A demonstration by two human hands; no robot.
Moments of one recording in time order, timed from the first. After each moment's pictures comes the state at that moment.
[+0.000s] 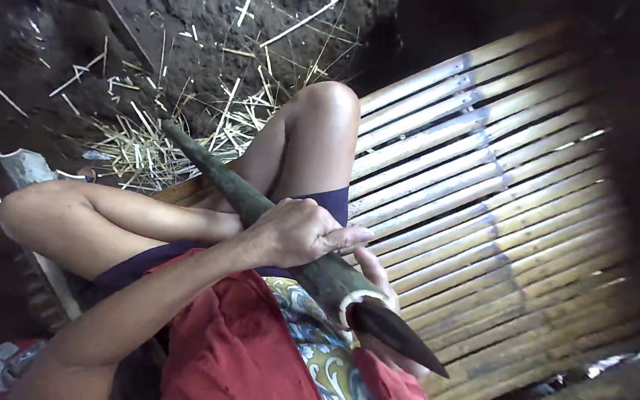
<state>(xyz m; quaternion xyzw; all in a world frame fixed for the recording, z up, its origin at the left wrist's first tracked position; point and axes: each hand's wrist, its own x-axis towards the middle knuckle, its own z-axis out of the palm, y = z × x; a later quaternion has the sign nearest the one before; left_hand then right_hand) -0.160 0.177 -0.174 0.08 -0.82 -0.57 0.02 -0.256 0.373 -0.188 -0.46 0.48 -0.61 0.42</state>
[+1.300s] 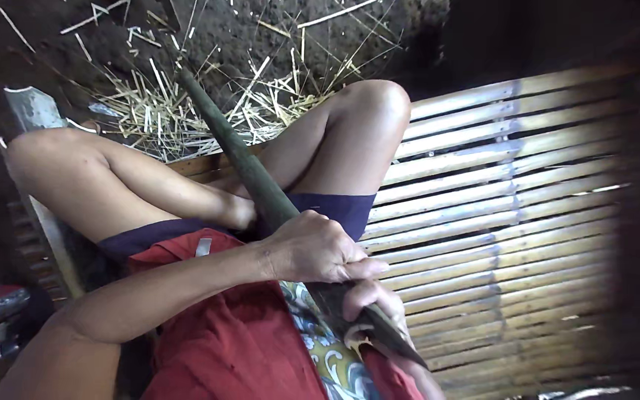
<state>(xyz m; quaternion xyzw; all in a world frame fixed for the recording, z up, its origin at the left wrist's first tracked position) -0.144 0.206 -0.192 0.05 -0.80 -0.57 0.18 -0.277 0.354 -0.177 -0.50 0.33 -0.51 0.61</state>
